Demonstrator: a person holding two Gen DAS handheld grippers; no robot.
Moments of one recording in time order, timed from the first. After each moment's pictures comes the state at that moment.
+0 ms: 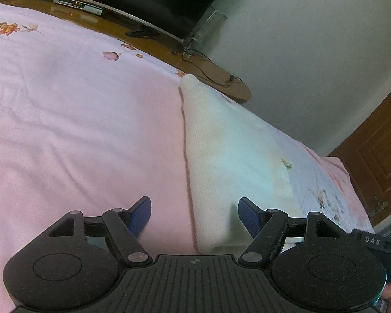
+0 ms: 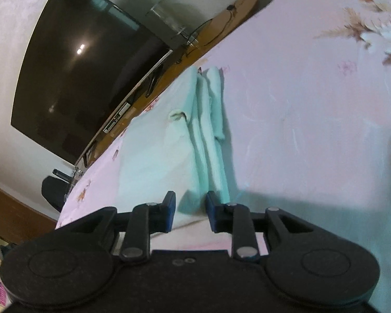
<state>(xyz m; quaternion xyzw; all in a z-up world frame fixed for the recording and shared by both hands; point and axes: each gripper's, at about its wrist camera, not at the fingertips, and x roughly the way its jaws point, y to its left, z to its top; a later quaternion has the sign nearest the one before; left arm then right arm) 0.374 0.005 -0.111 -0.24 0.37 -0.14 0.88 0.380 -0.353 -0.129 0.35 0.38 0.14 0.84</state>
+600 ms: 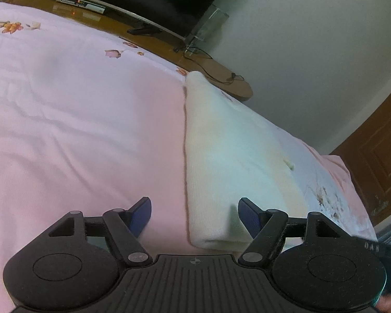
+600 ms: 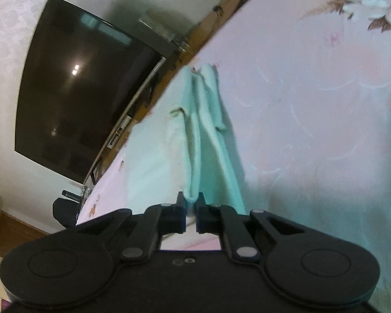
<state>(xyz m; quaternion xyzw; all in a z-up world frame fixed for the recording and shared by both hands) 0.370 0.003 -0.107 -0.24 0.38 -0.14 0.88 0.362 -0.343 -0.132 0.39 0.35 0.13 0.84</state>
